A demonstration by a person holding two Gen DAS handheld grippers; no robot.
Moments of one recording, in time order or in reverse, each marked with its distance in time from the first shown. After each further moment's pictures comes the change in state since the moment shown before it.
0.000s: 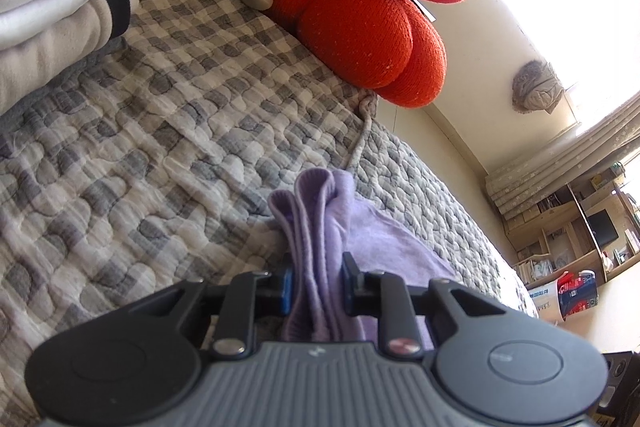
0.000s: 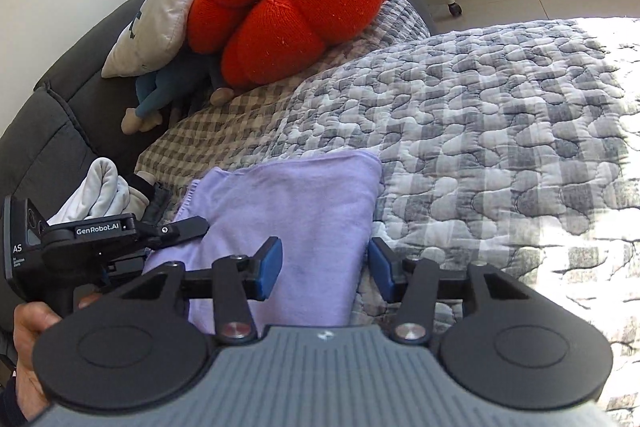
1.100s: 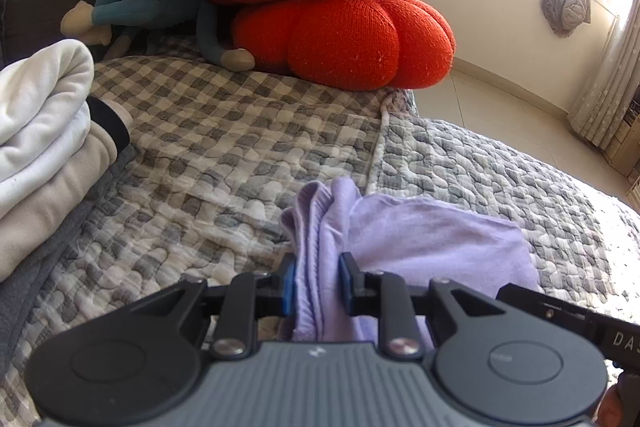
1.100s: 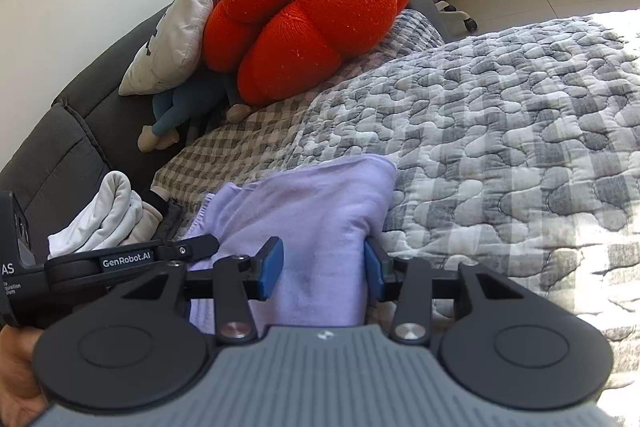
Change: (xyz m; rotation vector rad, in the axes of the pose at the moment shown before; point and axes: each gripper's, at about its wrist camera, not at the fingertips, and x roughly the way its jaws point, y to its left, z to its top) left arm 0.001 -0.061 -0.021 0.389 -0.118 0.364; right arm 0.010 -0.001 -0.010 -0.014 -0.076 0.050
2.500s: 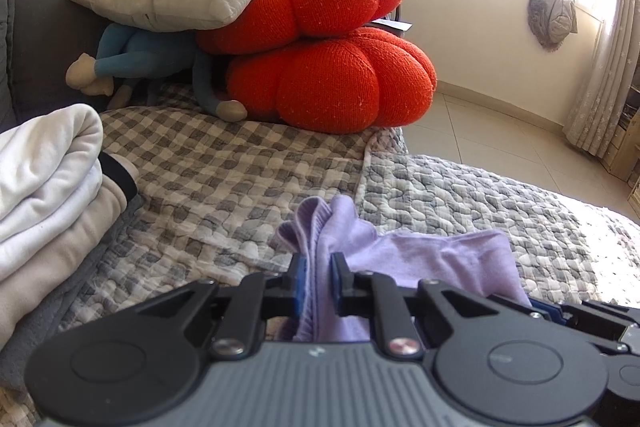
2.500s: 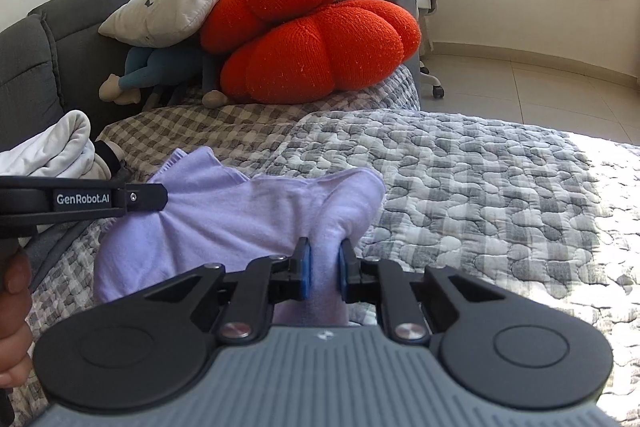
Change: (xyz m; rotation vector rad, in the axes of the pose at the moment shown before) left arm -0.030 -0.016 0.005 0.035 -0.111 0.001; right arm 0.000 0.054 -0.008 -0.324 -0.067 -0.272
